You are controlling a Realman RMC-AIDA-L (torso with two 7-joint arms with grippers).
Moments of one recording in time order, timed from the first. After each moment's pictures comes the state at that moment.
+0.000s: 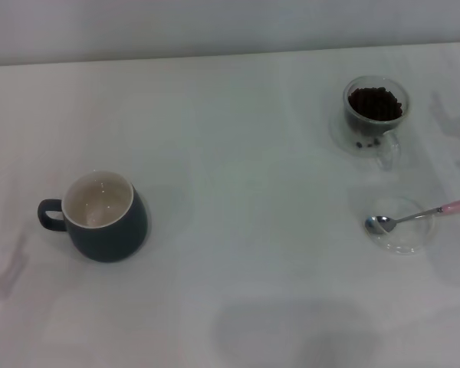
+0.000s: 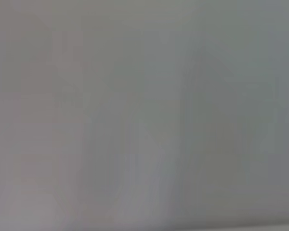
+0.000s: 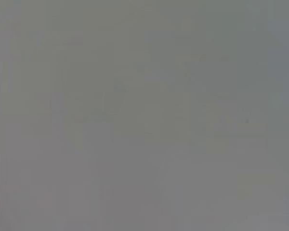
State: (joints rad) left arm -0.15 -2.08 -1.05 0.01 -0.33 -1.54 2.82; right arm 0.44 2.02 -0.22 -0.04 2.01 1.19 -2.76
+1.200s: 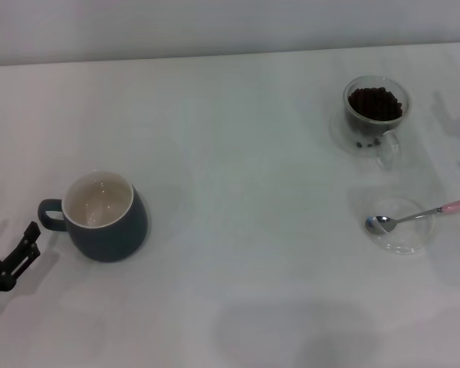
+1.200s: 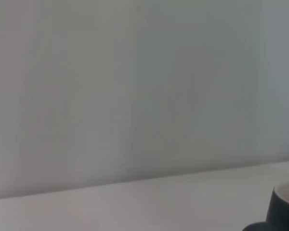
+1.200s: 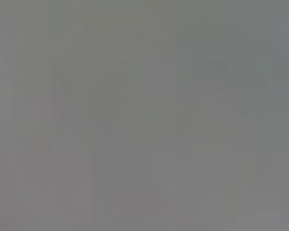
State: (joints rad) left arm -0.24 -2.07 -1.05 0.02 -0.21 -1.37 2.83; right arm 0.44 2.02 -0.22 -0.03 2.01 1.21 -2.76
